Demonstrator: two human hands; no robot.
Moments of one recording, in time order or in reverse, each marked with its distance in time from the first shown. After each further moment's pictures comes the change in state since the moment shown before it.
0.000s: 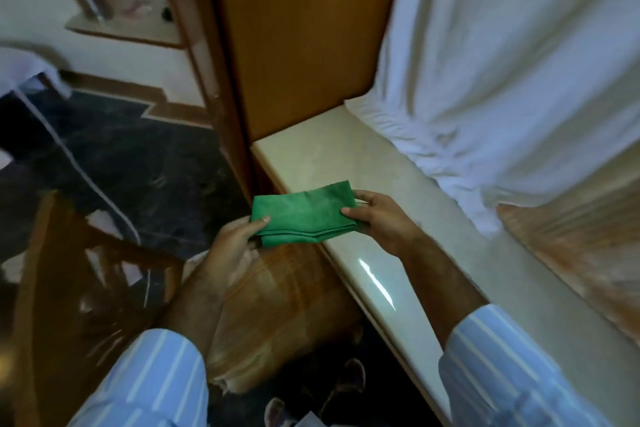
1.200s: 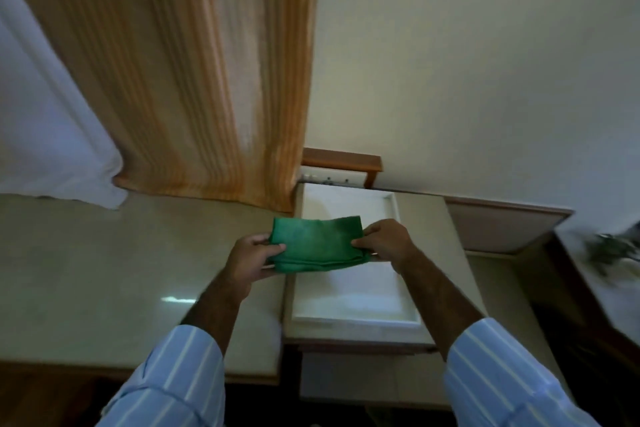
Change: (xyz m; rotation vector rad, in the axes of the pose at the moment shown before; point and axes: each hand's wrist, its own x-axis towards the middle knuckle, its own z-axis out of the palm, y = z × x) left_hand -0.328 -0.400 0.494 0.694 -0.796 -0.188; right_hand -0.637 0.203 -0.458 -0.212 1.100 0.255
